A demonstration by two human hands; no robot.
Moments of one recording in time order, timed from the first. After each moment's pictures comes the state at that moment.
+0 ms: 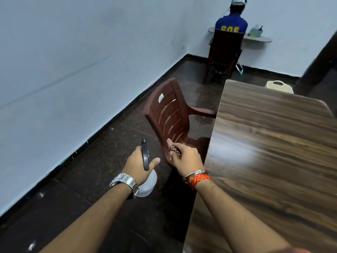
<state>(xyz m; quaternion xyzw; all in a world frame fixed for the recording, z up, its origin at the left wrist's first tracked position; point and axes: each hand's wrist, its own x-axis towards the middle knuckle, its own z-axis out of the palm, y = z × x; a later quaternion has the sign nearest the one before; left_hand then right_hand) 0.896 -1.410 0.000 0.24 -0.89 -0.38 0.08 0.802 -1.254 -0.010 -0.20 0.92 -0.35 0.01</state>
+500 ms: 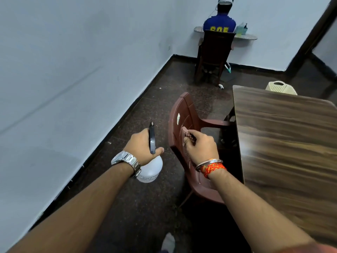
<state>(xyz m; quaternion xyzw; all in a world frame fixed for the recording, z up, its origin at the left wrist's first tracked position) 0.736 -1.623 0.058 0.10 -0.96 -0.27 0.04 0.681 -1.423 0.034 -0.09 0.93 -0.34 -0.10</state>
